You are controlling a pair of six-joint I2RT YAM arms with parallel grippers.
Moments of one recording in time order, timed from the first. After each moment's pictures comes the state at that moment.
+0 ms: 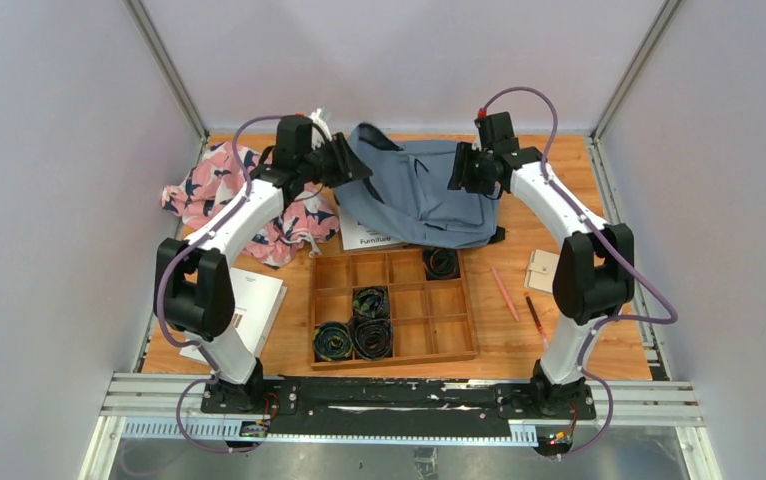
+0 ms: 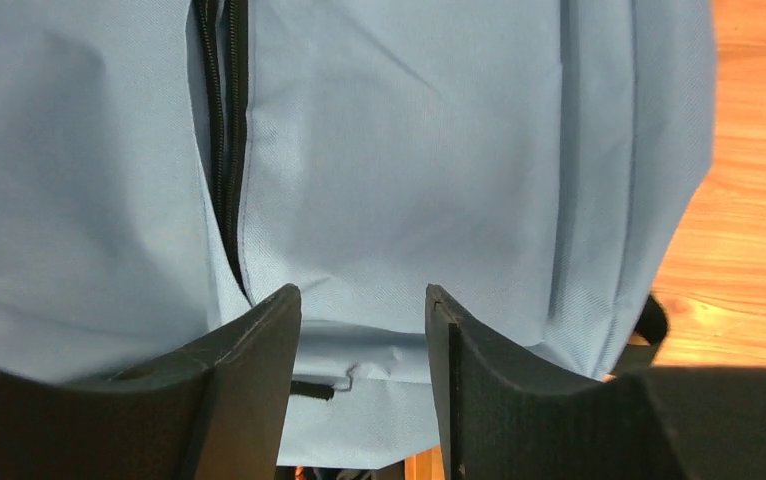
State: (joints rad) left arm -0.30 1.67 1.38 -0.13 0.45 -0.65; right arm 0.29 1.79 1.56 -0.57 -0.10 0.35
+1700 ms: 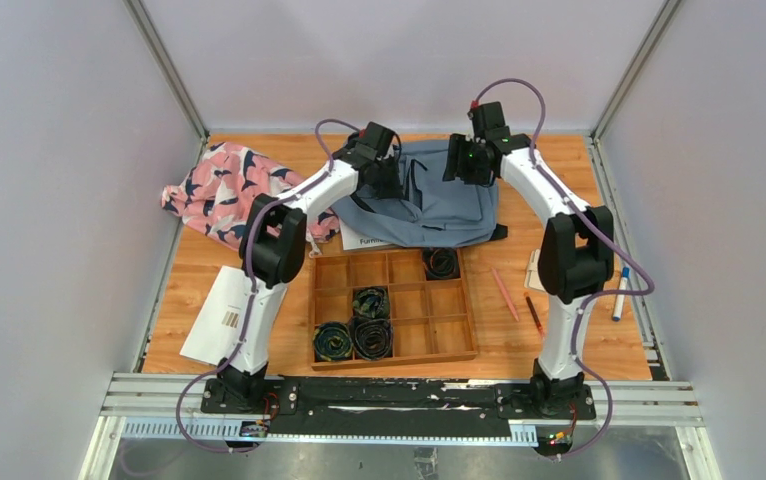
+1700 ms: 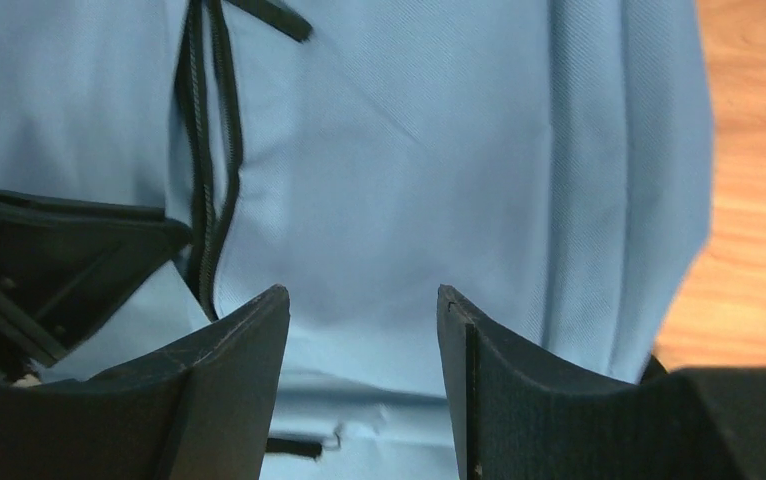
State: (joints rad) left arm -0.52 2.27 1.96 -0.54 0.08 -0.60; right arm 0.27 1.94 1.71 -0.61 -0.10 0.32
